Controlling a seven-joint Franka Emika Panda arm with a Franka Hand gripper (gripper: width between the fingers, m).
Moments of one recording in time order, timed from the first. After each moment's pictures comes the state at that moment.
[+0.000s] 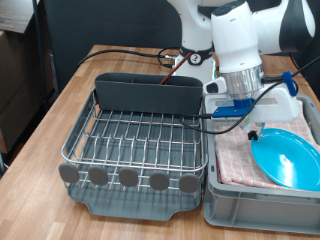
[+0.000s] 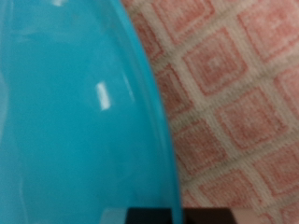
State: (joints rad) arm 0.08 0.20 0.17 -2.38 0.73 2.85 0.86
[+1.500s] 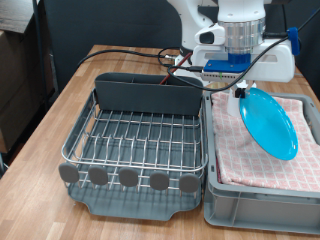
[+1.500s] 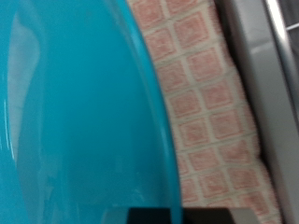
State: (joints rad) arm 0.08 -0.01 0.05 -2.34 0.14 2.43 1.15
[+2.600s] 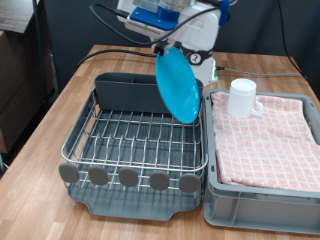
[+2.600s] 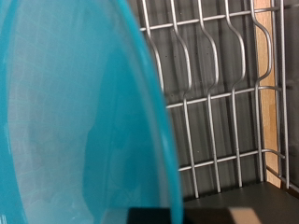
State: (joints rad) arm -0.01 -0.09 -0.11 -2.17 -0.27 2.07 0.93
